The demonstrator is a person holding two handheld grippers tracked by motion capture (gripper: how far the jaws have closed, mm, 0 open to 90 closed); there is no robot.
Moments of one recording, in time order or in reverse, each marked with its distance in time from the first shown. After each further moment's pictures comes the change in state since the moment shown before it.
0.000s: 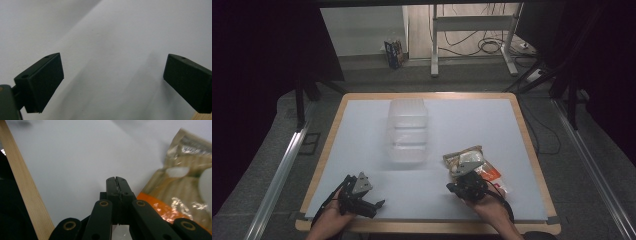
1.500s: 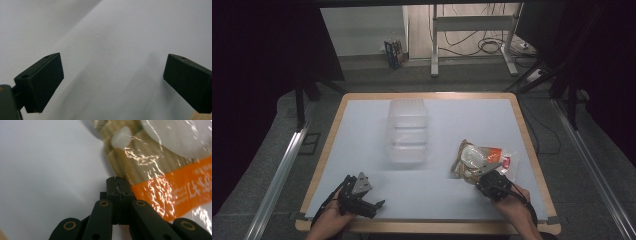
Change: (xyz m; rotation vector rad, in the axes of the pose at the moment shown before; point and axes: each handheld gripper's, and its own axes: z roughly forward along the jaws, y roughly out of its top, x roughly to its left) left arm 0.000 0.000 -0.001 -0.006 -0.003 0.001; right arm -0.046 -0.044 -0.021 0.164 -0.220 0.017
